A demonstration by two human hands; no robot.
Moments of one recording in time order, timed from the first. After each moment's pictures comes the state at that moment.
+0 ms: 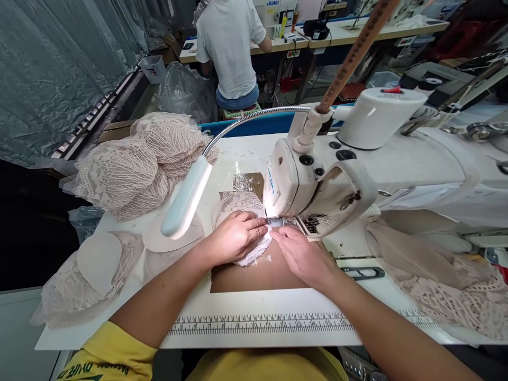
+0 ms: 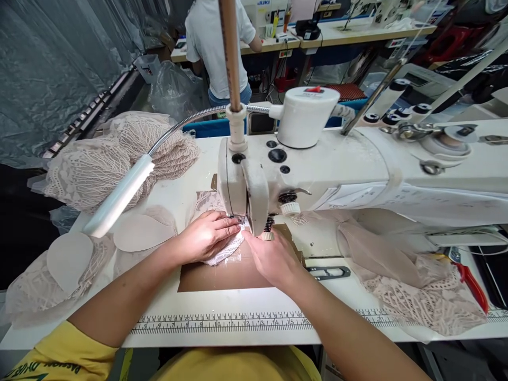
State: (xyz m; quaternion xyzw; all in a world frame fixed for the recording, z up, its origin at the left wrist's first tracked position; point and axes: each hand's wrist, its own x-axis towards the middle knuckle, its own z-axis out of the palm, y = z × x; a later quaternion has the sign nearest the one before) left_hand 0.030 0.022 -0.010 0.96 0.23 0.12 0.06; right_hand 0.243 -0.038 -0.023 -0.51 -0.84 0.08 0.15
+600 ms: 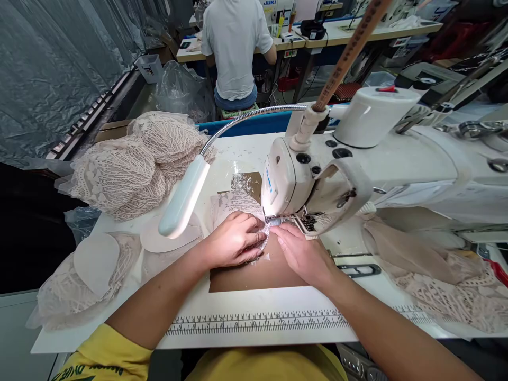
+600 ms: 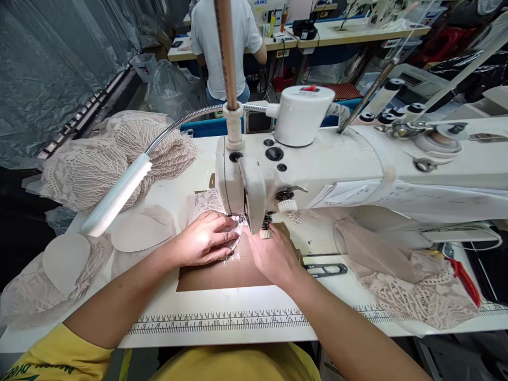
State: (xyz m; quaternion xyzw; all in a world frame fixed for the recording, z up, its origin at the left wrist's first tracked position) left_hand 0.027 0.017 -0.001 0.96 0.22 0.11 0.11; right_hand 0.241 -0.037 -0.027 -0.52 -0.84 0.00 0.17
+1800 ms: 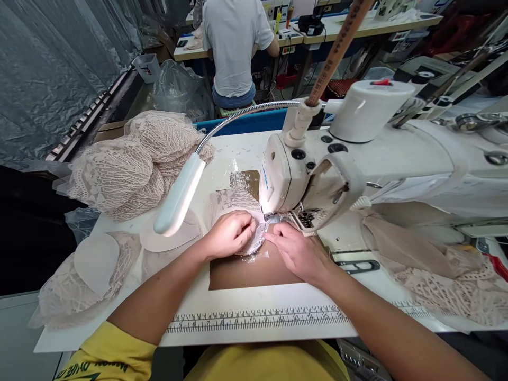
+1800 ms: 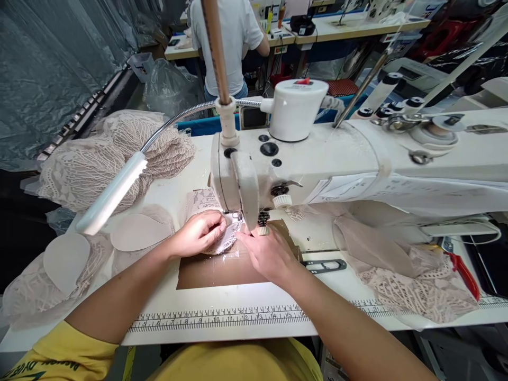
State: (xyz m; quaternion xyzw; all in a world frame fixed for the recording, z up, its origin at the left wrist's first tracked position) left_hand 0.032 0.020 0.003 0.87 0.37 0.15 0.29; right_hand 0.242 -0.039 -0.019 -0.48 -0.86 0.10 0.16
